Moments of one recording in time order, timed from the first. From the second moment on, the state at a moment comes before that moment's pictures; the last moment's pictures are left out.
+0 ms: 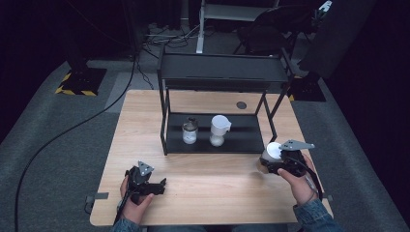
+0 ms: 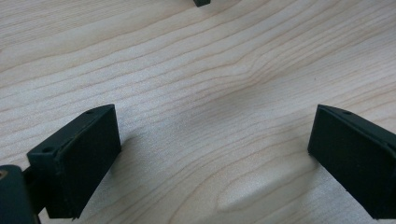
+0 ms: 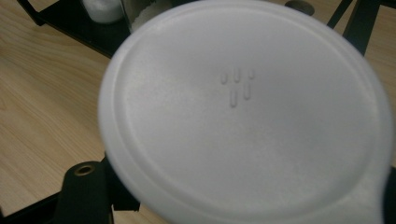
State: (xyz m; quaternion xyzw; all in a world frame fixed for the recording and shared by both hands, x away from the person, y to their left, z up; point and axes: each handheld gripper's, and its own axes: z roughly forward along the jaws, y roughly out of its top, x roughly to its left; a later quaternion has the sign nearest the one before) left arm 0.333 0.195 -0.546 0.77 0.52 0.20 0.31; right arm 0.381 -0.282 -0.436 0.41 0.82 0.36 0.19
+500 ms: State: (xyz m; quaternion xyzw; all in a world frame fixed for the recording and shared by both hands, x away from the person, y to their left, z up) left arm 0.333 0.195 -0.546 0.77 0.52 0.20 0.31; right arm 0.391 -0.273 -0.414 0.40 0.82 0.36 0.19
